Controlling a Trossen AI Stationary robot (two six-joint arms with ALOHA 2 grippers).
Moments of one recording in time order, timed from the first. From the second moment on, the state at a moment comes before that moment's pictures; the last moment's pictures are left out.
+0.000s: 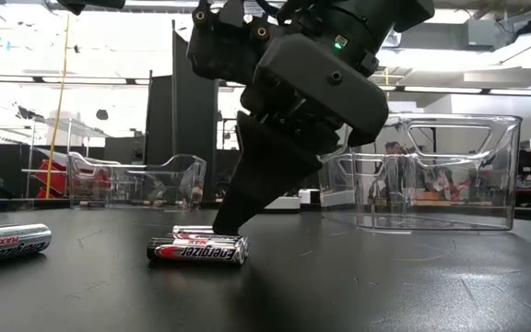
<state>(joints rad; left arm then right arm) -0.68 0.92 0.83 -0.52 -0.85 -0.31 0.37 2.18 1.53 -0.36 0.19 0.18</state>
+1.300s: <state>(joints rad) -0.68 0.92 0.81 -0.52 -0.85 -0.34 0.38 2.17 1.61 -0.46 0.11 0.12</state>
